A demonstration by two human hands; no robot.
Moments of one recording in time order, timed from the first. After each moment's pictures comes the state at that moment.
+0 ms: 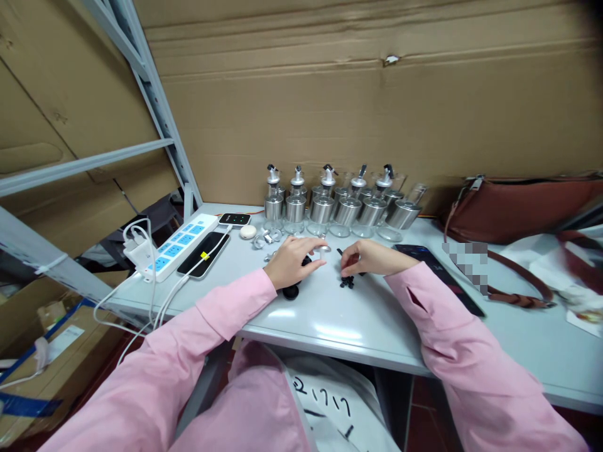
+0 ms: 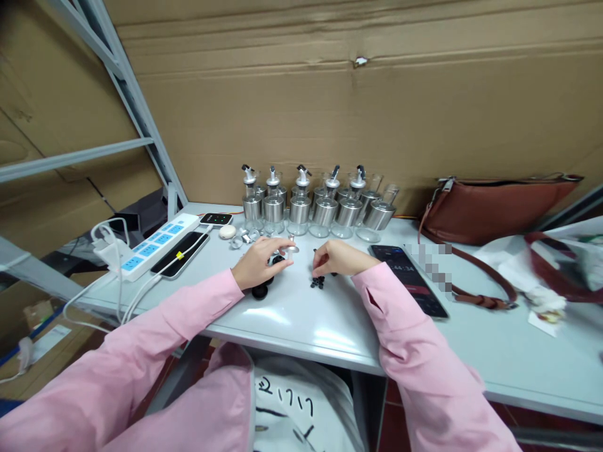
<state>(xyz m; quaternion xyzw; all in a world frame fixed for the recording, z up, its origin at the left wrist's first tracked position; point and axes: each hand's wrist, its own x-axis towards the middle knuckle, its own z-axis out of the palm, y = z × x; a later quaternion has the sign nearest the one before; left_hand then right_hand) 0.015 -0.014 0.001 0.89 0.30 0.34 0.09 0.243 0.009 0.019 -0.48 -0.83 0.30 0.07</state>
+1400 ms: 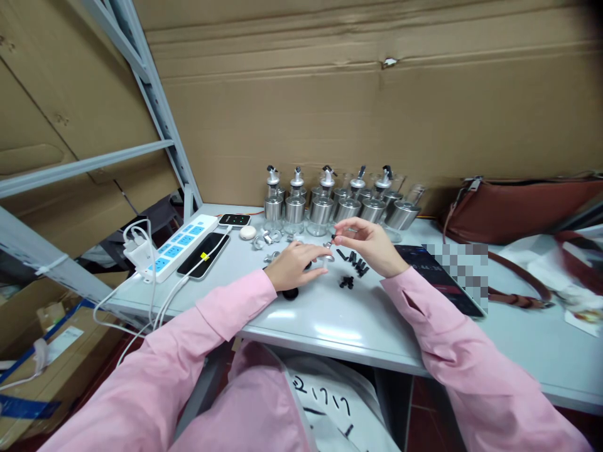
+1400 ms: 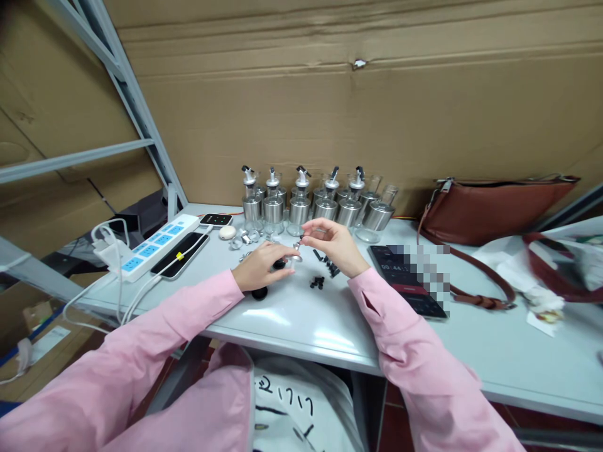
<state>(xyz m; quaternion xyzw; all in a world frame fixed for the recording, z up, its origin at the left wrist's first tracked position) 0.015 -0.015 0.001 0.92 0.26 0.28 0.09 0.217 -0.002 0.019 -0.38 -0.62 0.45 0.52</state>
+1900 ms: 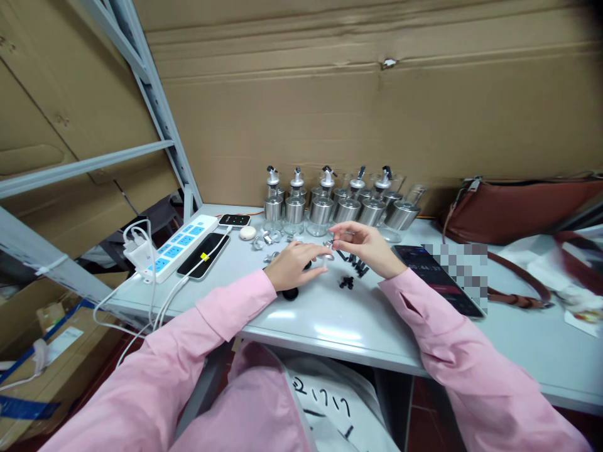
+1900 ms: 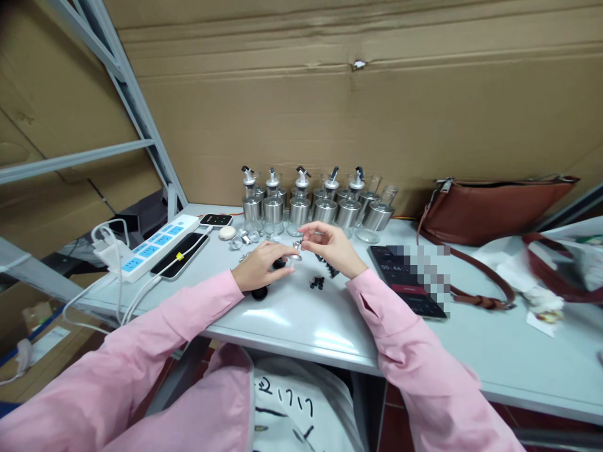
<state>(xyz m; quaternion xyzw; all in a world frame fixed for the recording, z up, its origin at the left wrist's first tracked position) 0.015 -0.015 0.002 0.92 0.27 0.28 0.09 0.216 -0.004 0.021 -0.39 -0.65 0.45 0.48</state>
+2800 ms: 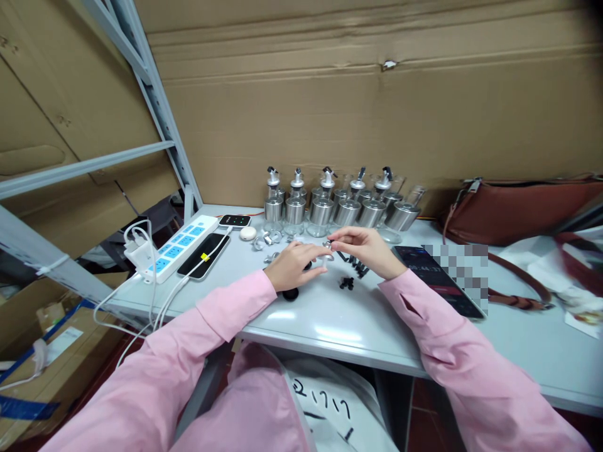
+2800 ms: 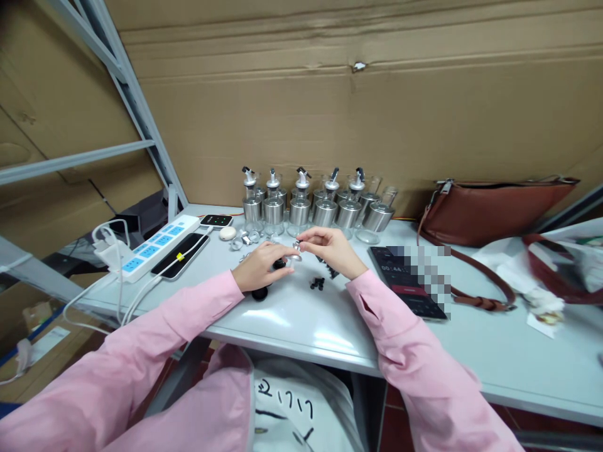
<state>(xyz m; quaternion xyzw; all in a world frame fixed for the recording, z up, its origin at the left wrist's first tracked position) 0.015 -0.017 0.005 0.92 0.28 0.26 0.09 0.215 -0.005 0.022 -0.42 -0.66 0.42 0.46</state>
